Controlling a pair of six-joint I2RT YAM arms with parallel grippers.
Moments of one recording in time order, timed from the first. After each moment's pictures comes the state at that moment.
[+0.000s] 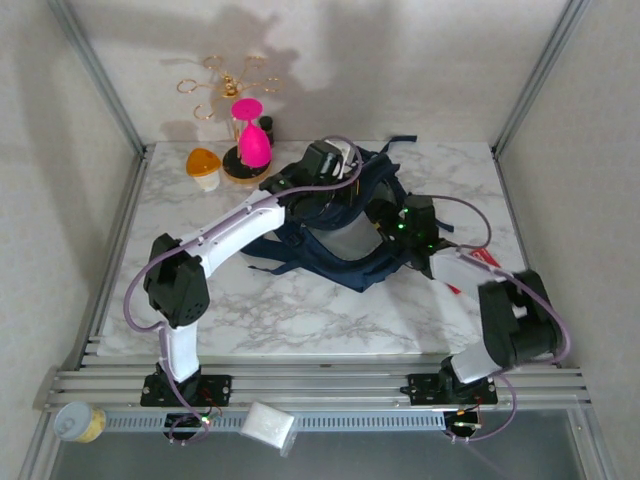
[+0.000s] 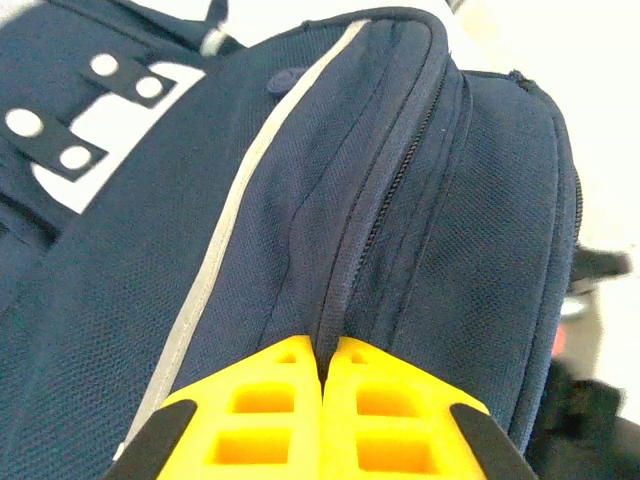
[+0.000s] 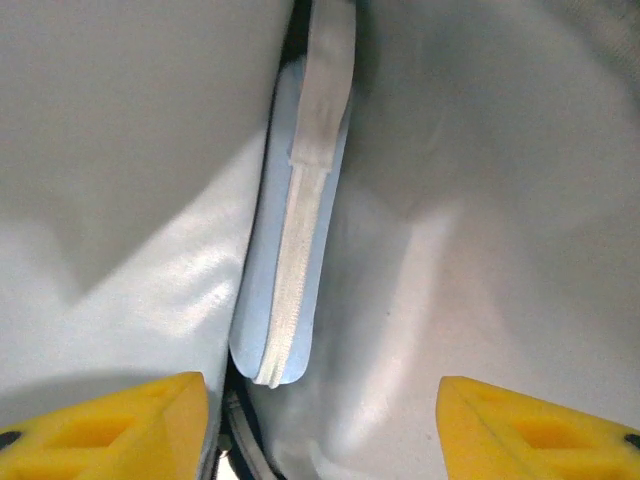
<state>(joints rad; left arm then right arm) -0.69 1.92 1.73 -0.42 0.07 -0.46 0.34 1.46 0.76 0.22 -0.23 1.09</state>
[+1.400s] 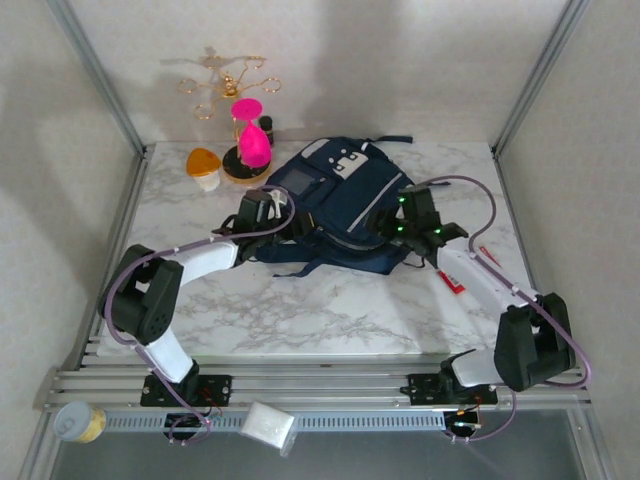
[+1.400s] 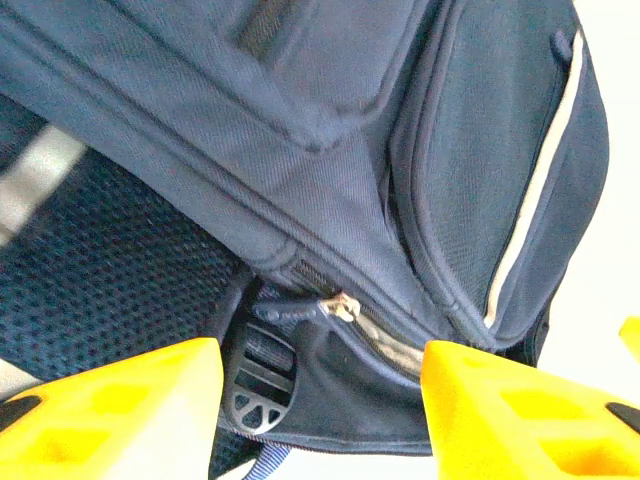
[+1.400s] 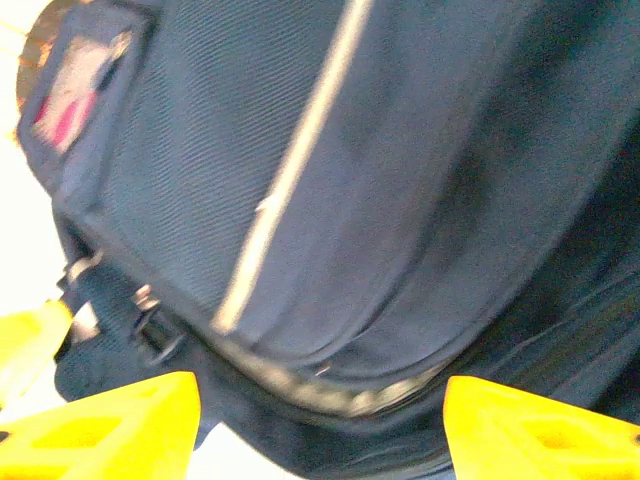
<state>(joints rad) -0.42 1.69 0.94 0.16 0.33 -0.74 0.45 1.38 0.97 -0.38 -0.09 0.67</state>
